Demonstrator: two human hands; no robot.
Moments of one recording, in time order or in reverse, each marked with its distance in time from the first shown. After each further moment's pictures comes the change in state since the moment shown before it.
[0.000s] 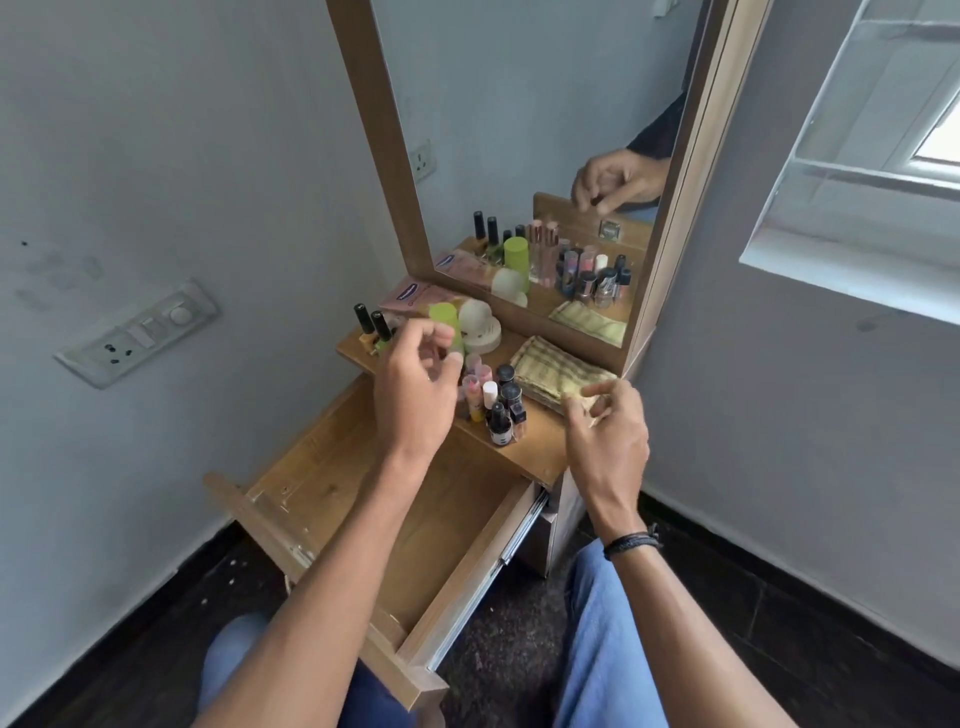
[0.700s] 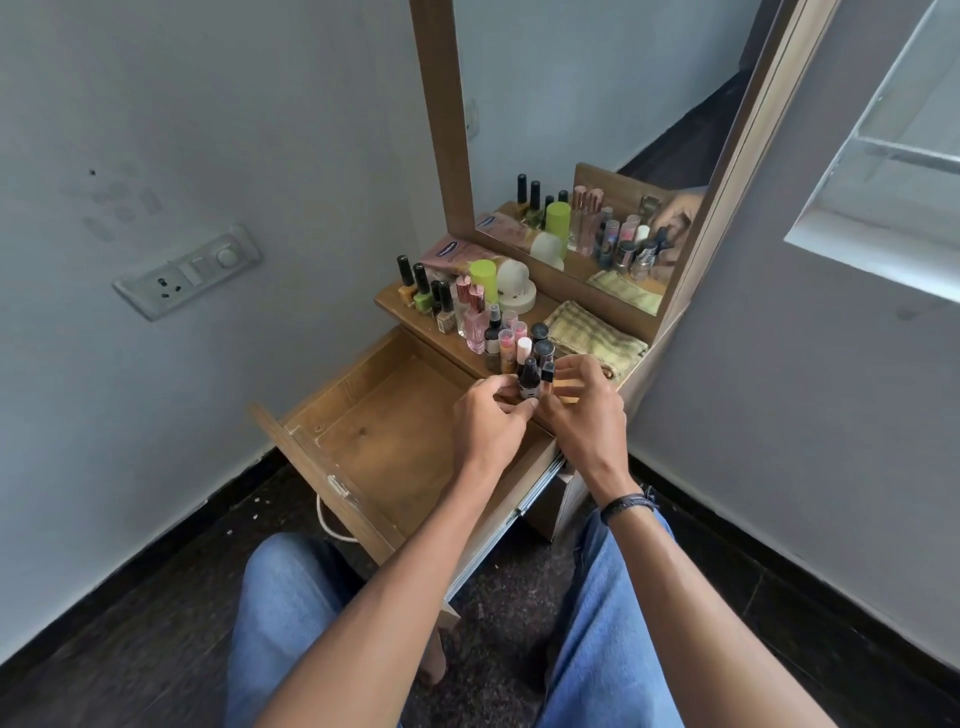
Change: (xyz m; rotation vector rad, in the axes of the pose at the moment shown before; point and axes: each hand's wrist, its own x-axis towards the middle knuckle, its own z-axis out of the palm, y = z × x) left_hand -0.075 -0.045 0.041 0.019 -0.224 -0.360; right_hand -0.025 -0.004 0.016 -0.022 -0.352 -0.109
